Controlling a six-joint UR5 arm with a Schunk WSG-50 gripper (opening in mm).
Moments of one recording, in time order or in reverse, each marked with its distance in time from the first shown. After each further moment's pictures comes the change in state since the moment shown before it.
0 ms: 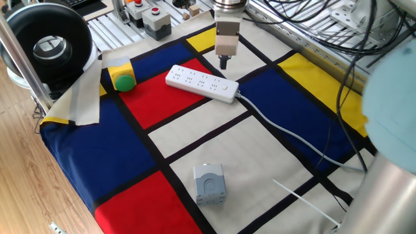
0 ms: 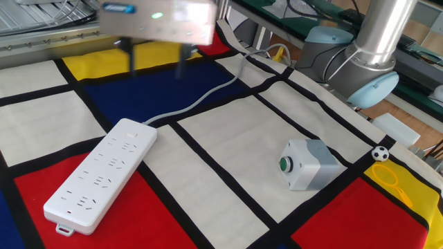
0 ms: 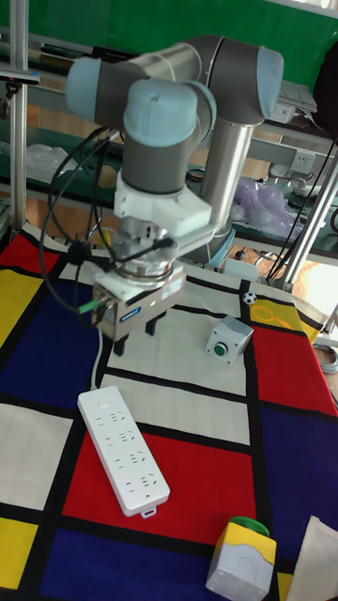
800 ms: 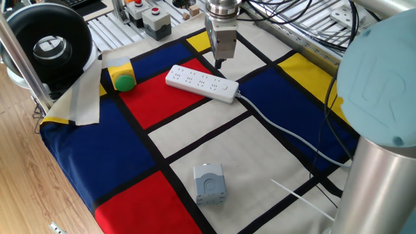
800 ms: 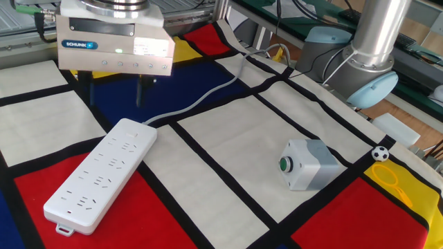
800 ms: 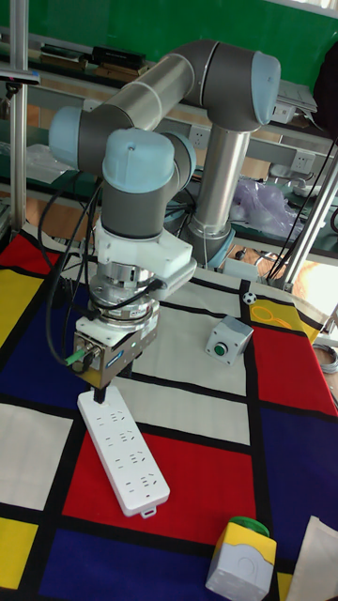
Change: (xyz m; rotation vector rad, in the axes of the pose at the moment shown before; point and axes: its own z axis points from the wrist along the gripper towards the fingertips) arm -0.017 -0.041 0.036 0.073 -0.043 -0.142
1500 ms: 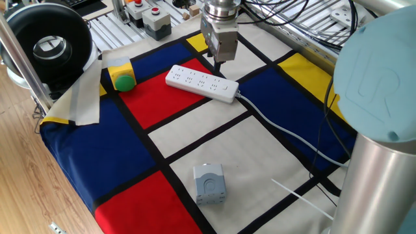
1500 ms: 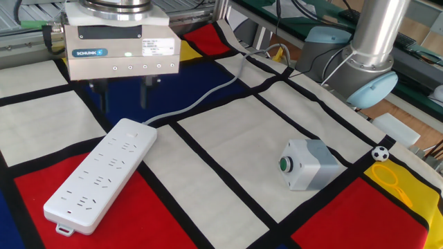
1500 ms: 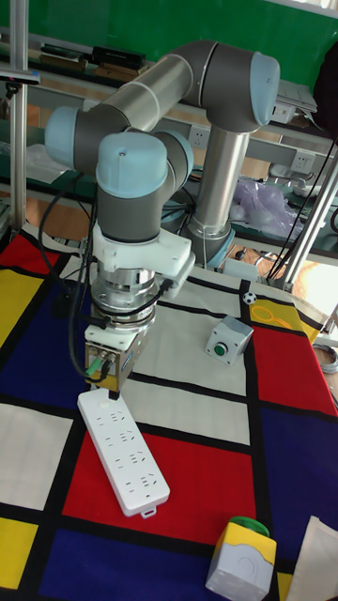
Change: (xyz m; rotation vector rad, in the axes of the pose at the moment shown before) arm -0.006 0.009 0.003 -0.036 -0.028 -0.257
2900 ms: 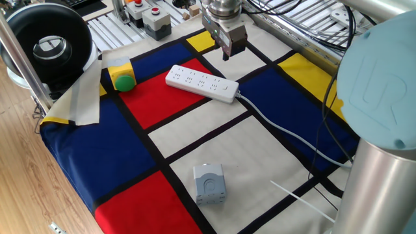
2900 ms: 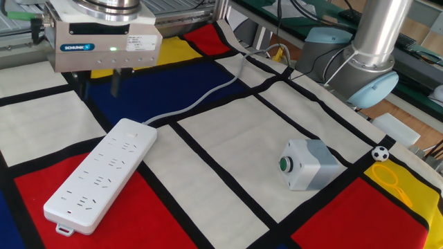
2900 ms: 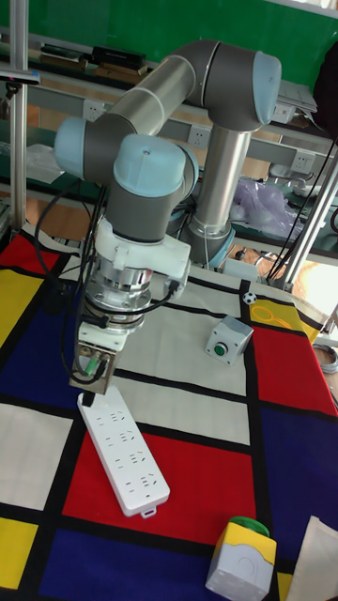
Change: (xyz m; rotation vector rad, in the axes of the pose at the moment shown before) arm 0.027 -0.027 -0.003 0.099 0.116 -0.156
